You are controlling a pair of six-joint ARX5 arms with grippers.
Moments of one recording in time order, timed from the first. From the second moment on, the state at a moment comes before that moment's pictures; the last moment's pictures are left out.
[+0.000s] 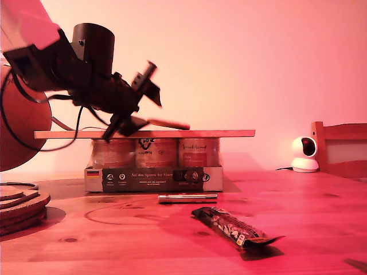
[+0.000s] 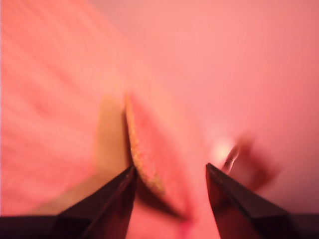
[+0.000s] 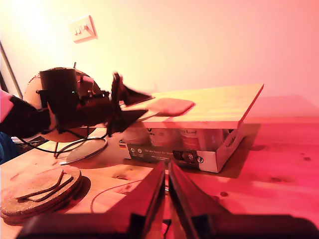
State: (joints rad) left arm -0.42 1.95 1.15 0.63 0.04 -0.92; right arm 0.18 0.01 0.12 -0.05 -0.37 0.18
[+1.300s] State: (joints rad) left arm -0.33 1.09 0.92 -0.26 0.04 -0.02; right arm 0.18 0.01 0.12 -0.05 -0.32 0.18
